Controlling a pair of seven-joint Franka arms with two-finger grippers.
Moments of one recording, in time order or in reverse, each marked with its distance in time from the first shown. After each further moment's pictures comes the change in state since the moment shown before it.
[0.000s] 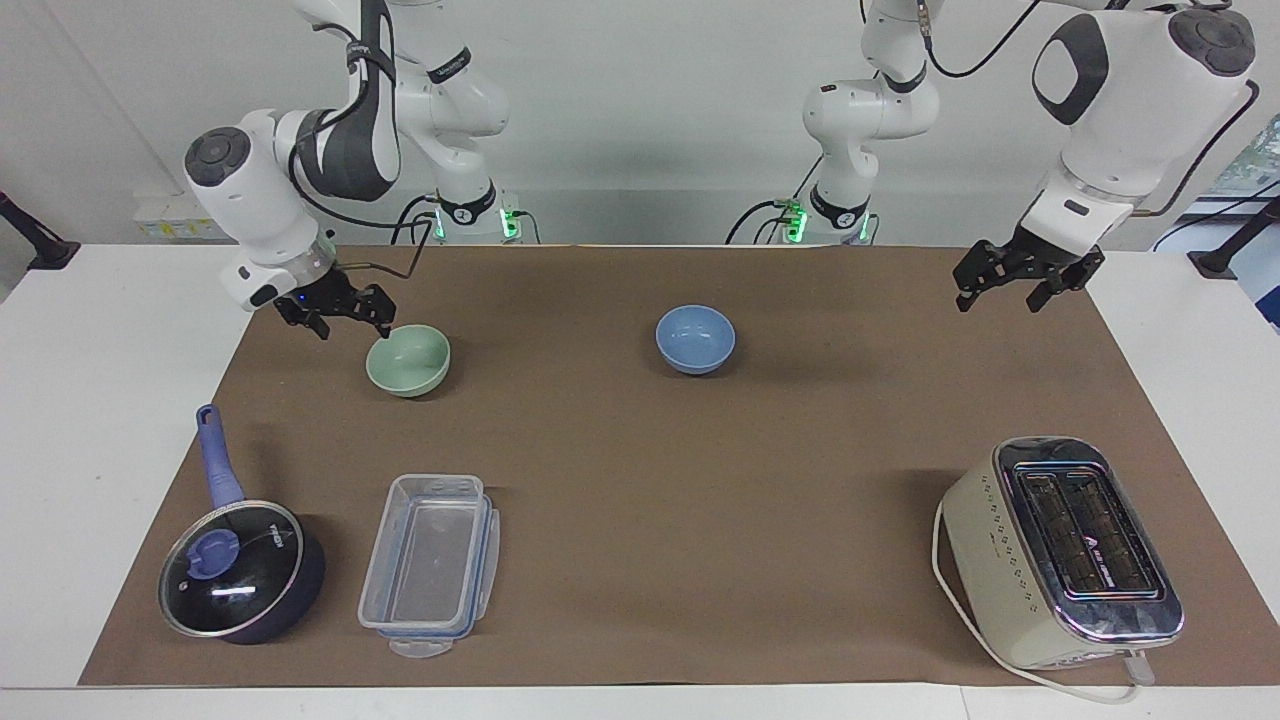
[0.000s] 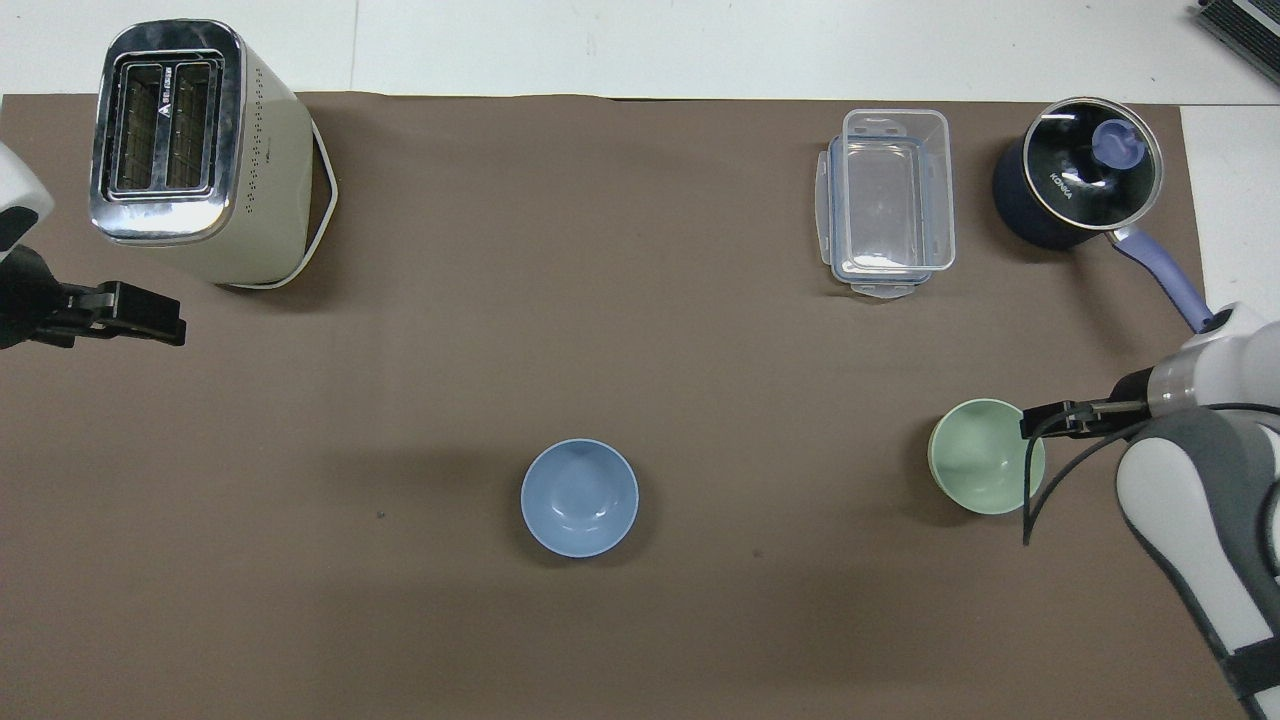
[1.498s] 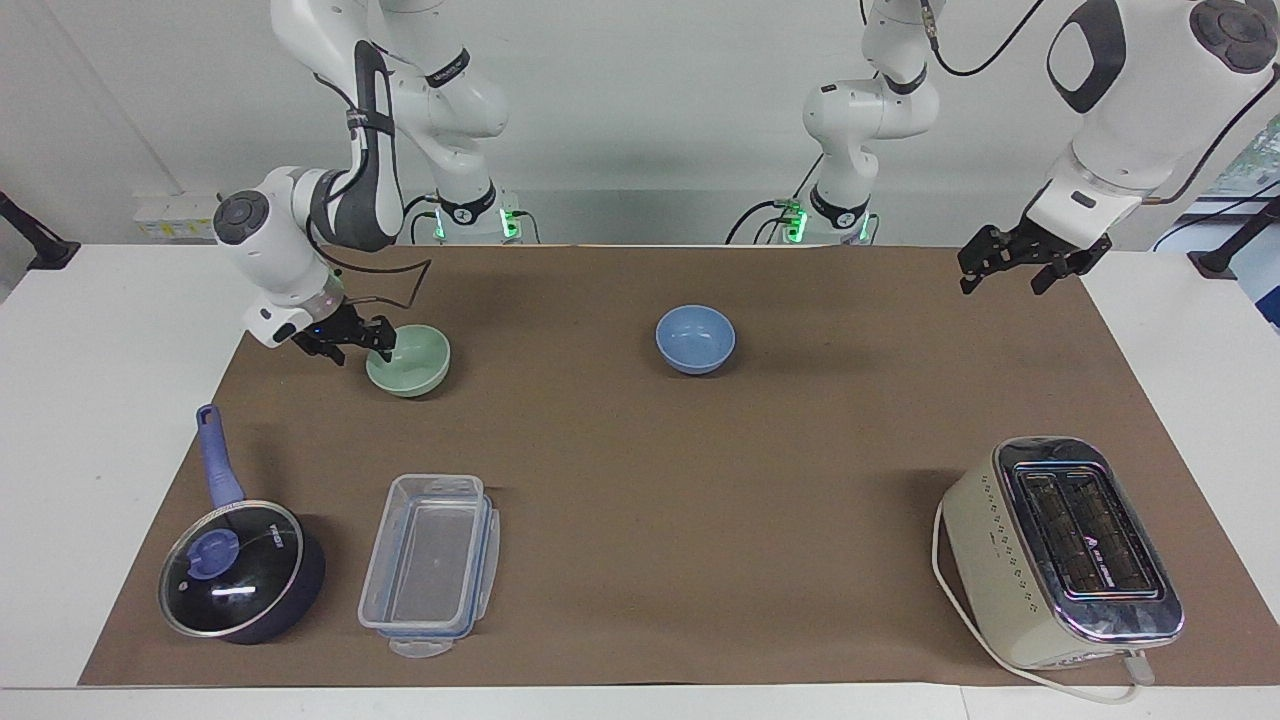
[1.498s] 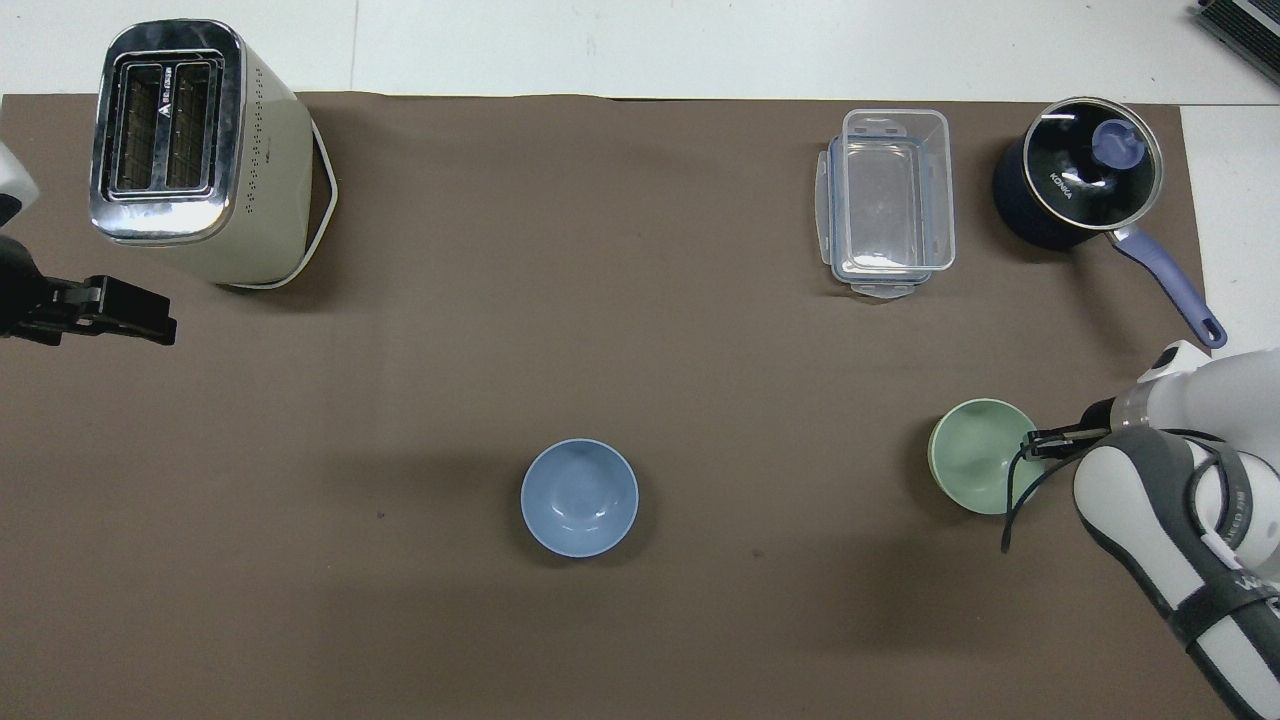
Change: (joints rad) left arm 0.000 0.021 -0.010 0.067 0.001 -0.039 0.003; right arm -0.065 0.105 -0.002 -0.101 0.021 0.190 -0.110
